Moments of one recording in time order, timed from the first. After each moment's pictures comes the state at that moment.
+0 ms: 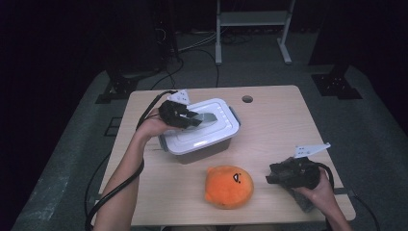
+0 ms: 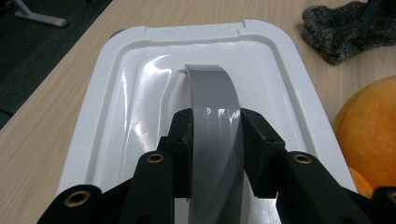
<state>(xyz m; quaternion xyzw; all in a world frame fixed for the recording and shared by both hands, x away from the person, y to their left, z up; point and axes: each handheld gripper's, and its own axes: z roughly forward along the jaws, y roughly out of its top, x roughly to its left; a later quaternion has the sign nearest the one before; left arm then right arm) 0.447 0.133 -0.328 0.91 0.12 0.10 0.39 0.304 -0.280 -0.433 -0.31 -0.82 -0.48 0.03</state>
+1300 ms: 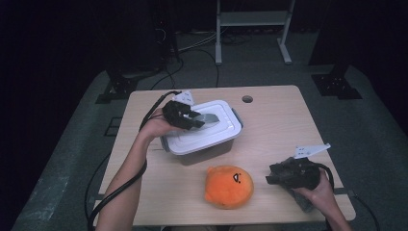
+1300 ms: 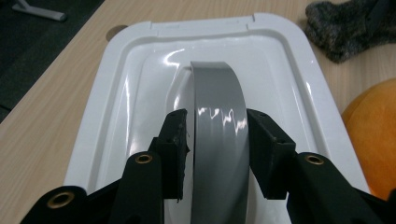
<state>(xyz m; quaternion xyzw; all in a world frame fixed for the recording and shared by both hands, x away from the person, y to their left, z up) 0.448 0.123 -0.329 0.91 0.12 0.10 0.38 0.303 -0.280 -0.434 -0.31 -0.82 -0.48 0.03</state>
